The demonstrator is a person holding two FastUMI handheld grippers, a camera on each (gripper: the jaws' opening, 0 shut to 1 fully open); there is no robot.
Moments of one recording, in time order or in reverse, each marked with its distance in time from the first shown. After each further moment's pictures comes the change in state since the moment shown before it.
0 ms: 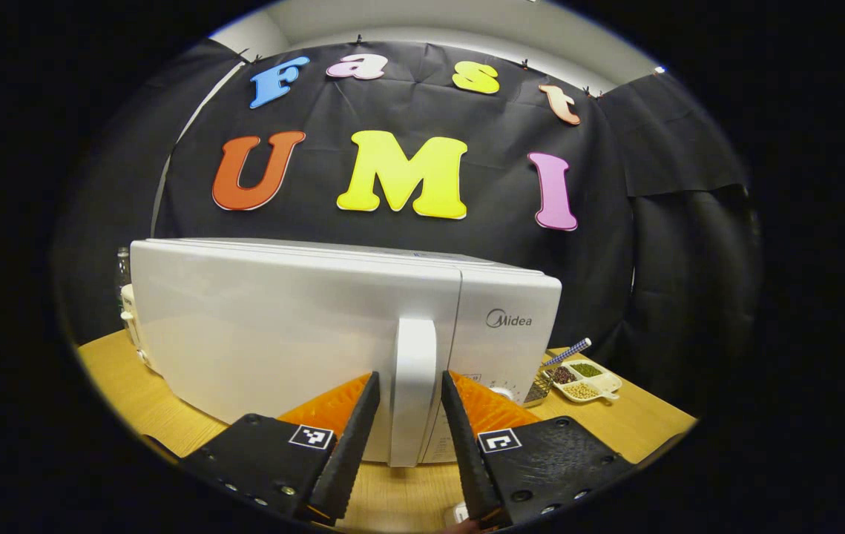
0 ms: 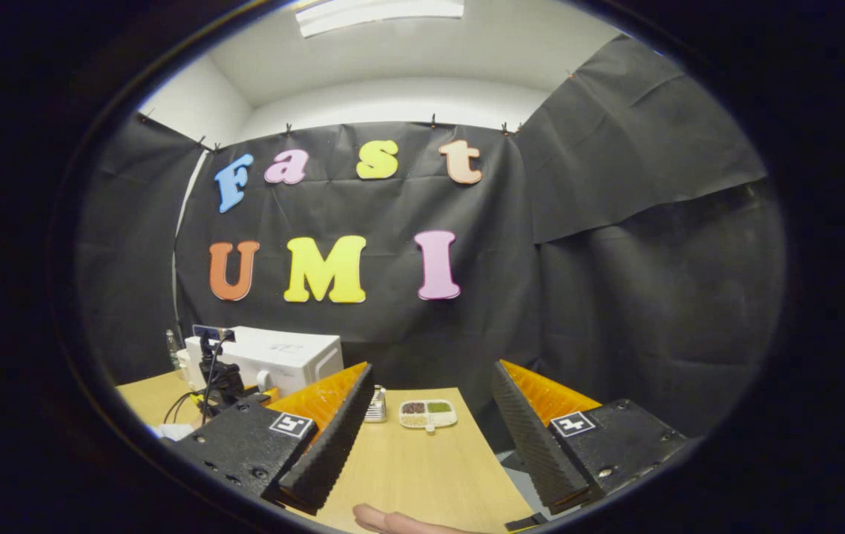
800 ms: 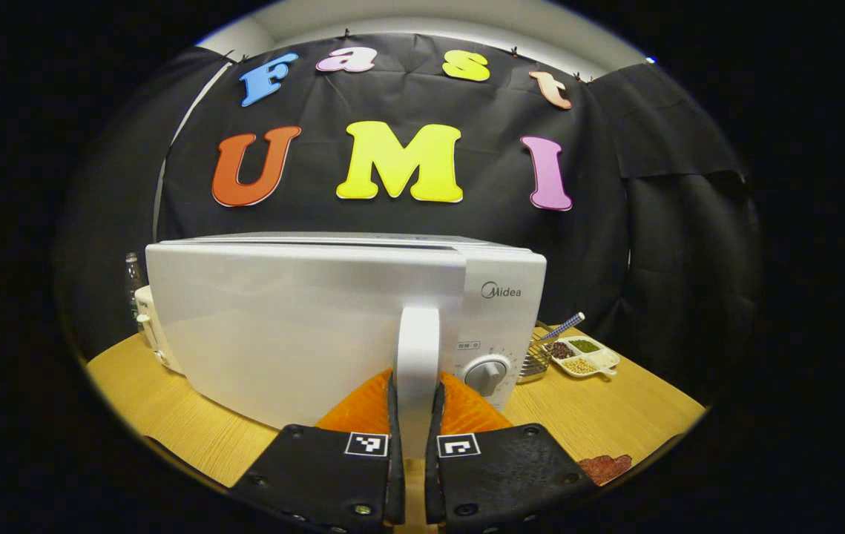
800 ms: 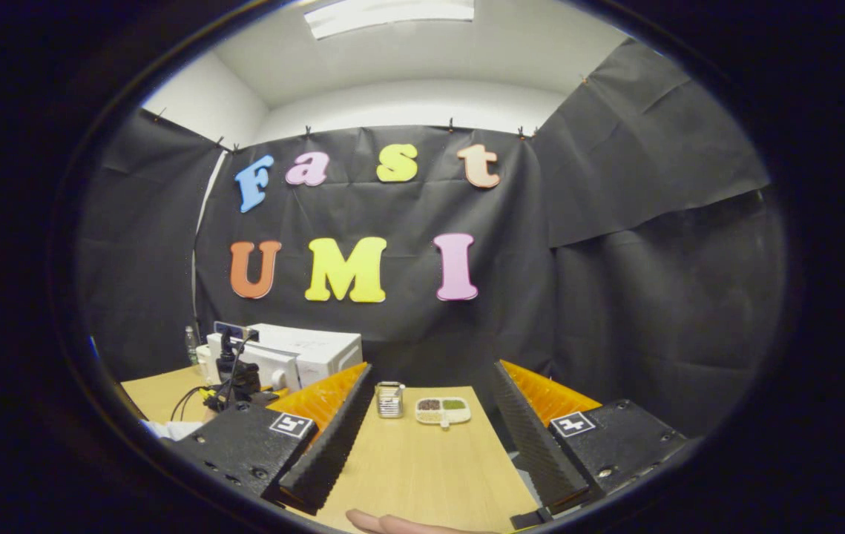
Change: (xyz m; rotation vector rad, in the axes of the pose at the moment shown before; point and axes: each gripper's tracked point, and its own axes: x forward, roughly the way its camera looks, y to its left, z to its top) left arm -0.044 0.008 -0.014 -0.010 0.078 -0.026; right arm -0.029 0.025 0.000 -0.016 0.009 0.071
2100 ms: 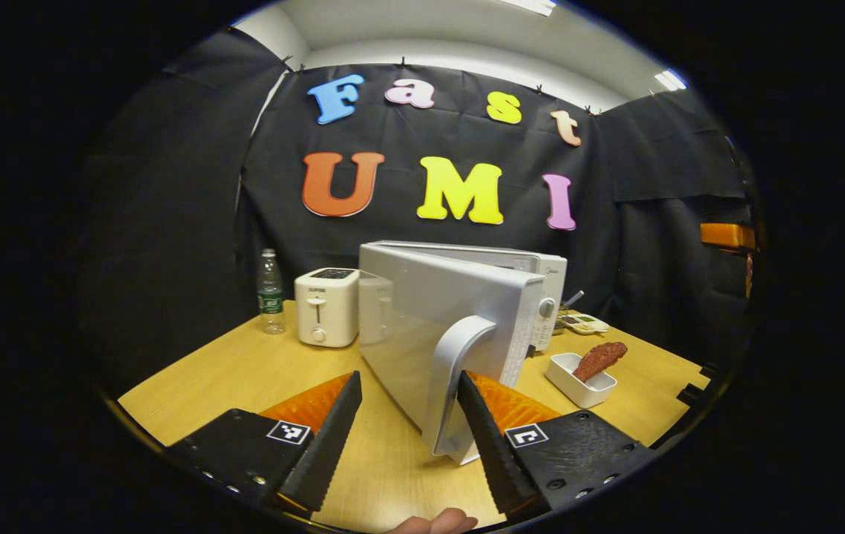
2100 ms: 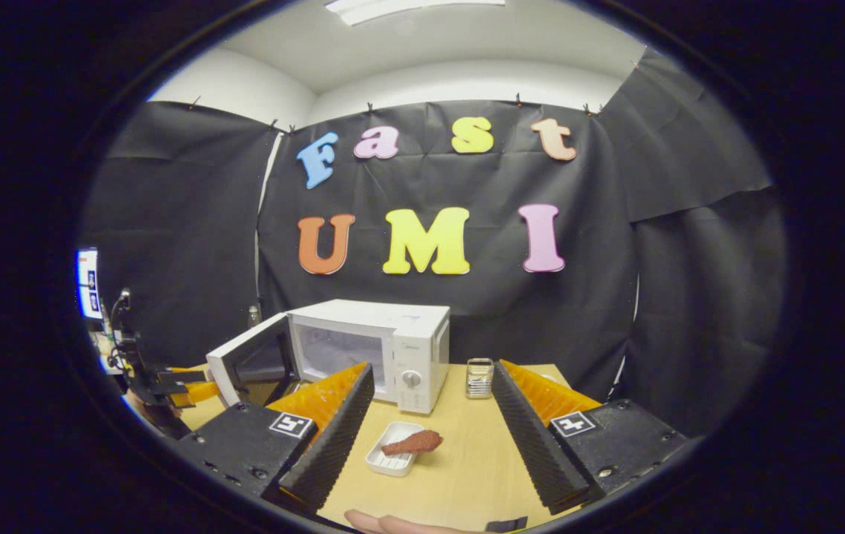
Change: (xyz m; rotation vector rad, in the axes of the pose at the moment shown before) left arm -0.268 0.216 -0.019 -0.020 -0.056 0.071; right arm 0.021 0.159 -0.060 -0.026 0.107 0.238
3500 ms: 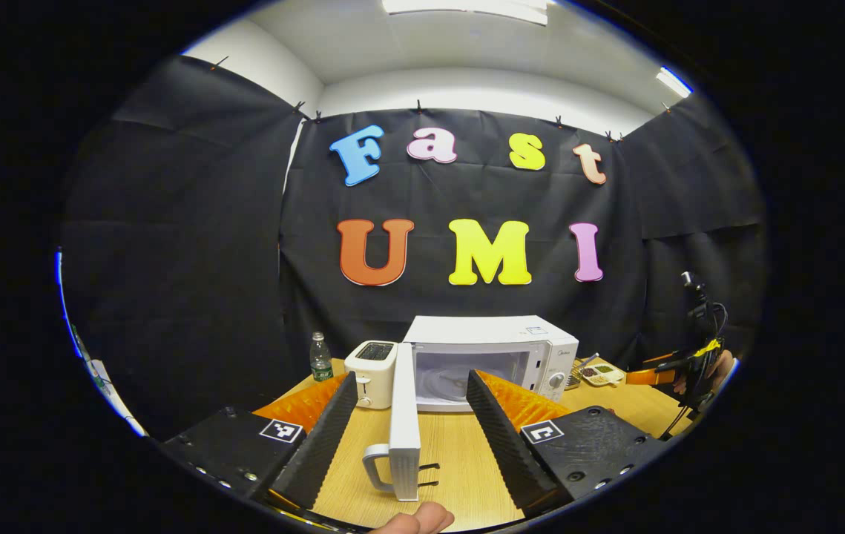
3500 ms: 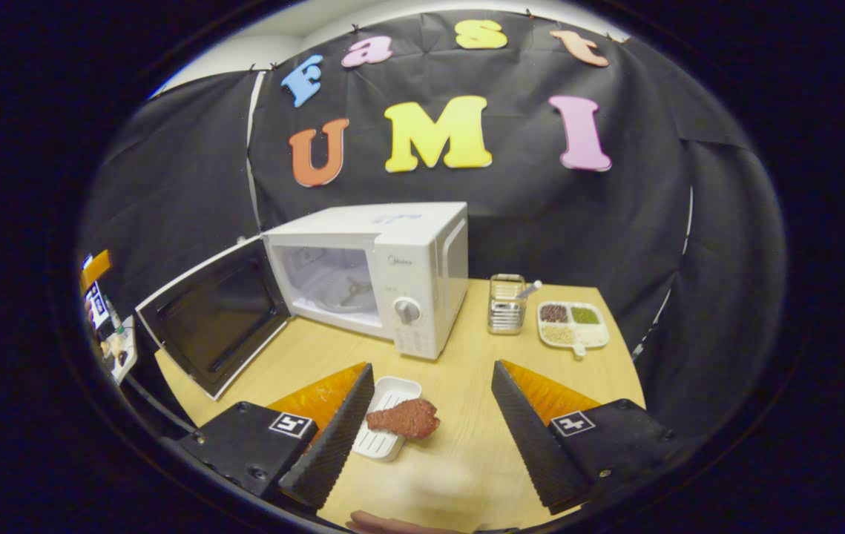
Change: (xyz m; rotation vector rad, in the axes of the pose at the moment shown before) left arm -0.042 -0.035 0.172 0.071 -0.113 0.131; right arm 0.132 -0.029 -0.115 0.076 0.484 0.148
